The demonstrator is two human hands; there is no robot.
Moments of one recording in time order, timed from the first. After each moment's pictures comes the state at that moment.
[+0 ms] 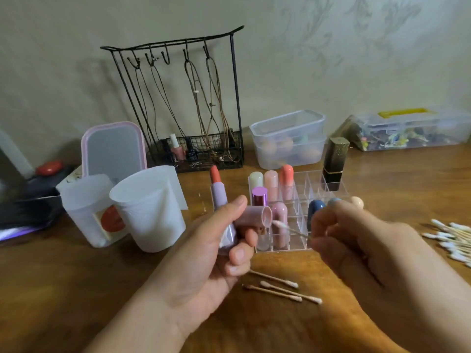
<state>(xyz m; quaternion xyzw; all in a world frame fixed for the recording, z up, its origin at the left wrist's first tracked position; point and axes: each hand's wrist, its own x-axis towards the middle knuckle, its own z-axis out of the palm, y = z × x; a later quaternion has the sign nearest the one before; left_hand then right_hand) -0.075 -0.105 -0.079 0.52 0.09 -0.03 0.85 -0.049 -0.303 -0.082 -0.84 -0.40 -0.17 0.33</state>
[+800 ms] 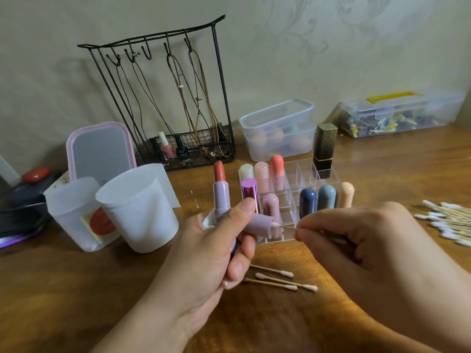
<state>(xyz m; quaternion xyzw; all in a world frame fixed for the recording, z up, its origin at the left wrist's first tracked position) -0.079 -0.112 -0.087 0.62 0.09 0.01 0.78 -0.045 -0.300 -0.093 -0.84 -0.35 -0.20 0.35</state>
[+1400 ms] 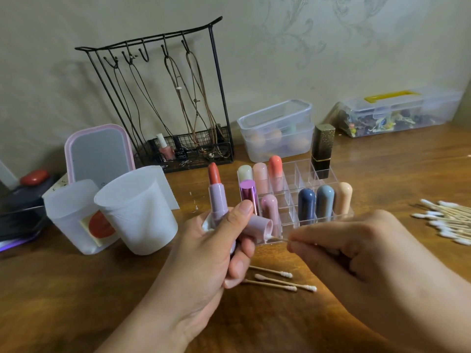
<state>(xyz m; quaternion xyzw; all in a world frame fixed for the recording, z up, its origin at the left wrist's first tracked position) -0.078 -0.114 -0.089 0.63 0.08 0.03 0.77 -0.044 -0.301 -0.101 -0.84 -0.39 -0.18 0.34</state>
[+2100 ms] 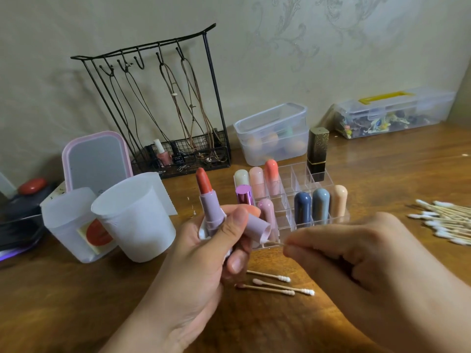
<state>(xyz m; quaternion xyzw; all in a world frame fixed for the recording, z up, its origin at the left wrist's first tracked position) -0.076 -0.116 -0.087 0.63 0.02 0.06 0.77 -0.049 -0.301 -0.093 -0.82 -0.40 -0.21 0.35</state>
